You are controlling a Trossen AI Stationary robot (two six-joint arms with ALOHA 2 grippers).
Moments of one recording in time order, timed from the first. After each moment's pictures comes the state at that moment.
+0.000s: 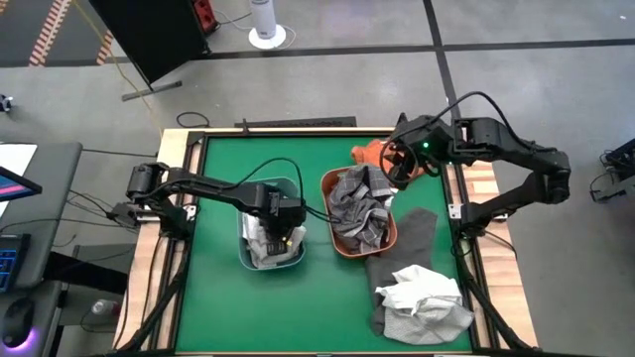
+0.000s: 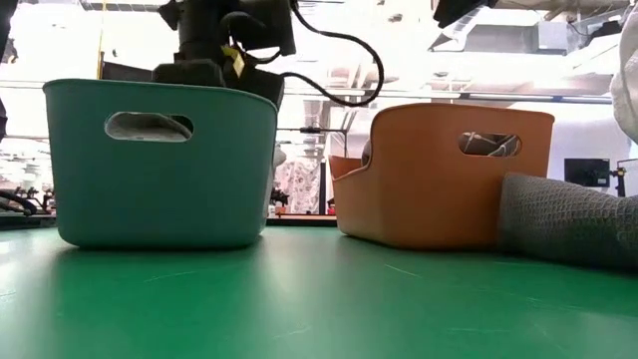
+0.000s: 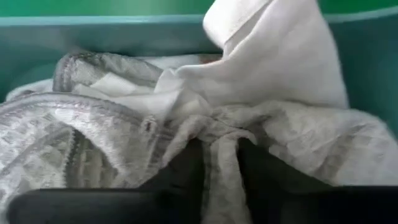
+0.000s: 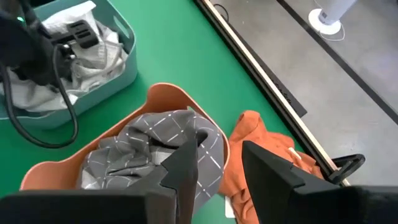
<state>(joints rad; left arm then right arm) -0.03 1.70 1.22 -0.87 0.05 -0.16 -0.13 1.28 1.64 -1.21 0.34 0.24</state>
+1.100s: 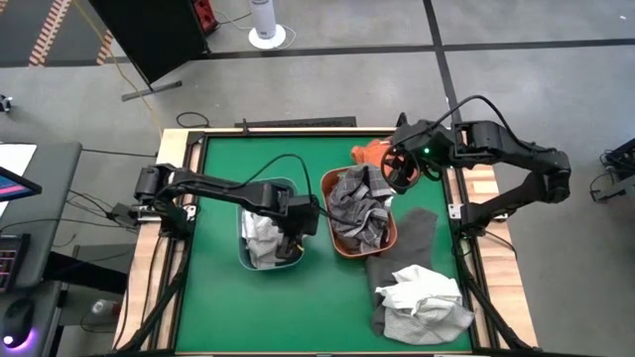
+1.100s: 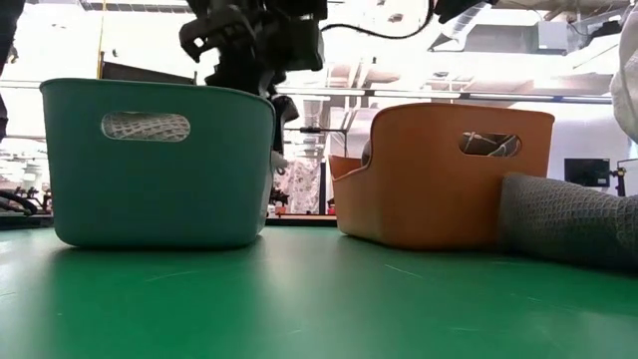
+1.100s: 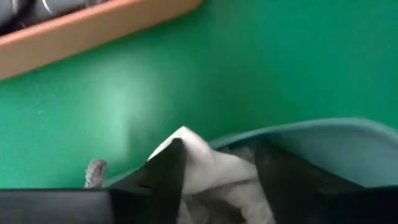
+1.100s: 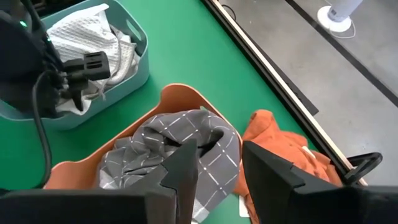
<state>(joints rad) -0.04 1.76 1.35 -0.76 0.16 0.12 -0.08 1.28 1.64 -1.21 0.34 0.30</state>
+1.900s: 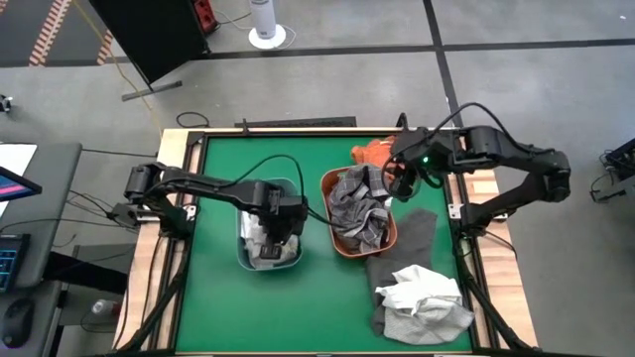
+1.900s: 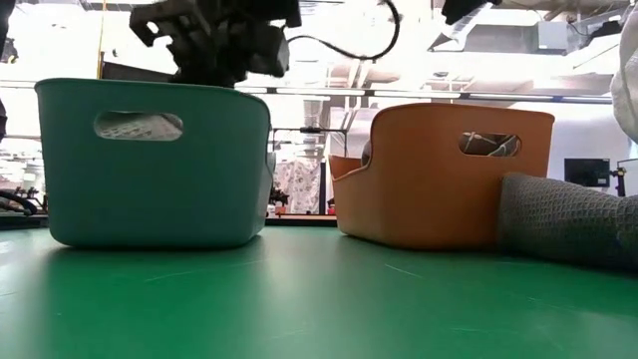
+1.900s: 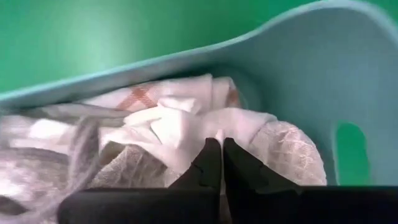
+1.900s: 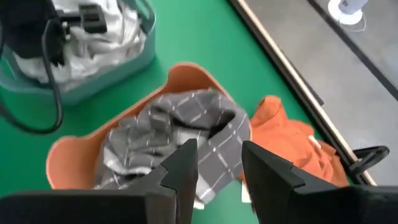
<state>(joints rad) -0.04 1.69 1.27 -0.89 0.21 0.05 -0.03 1.28 1.61 -1.25 0.34 0.31</state>
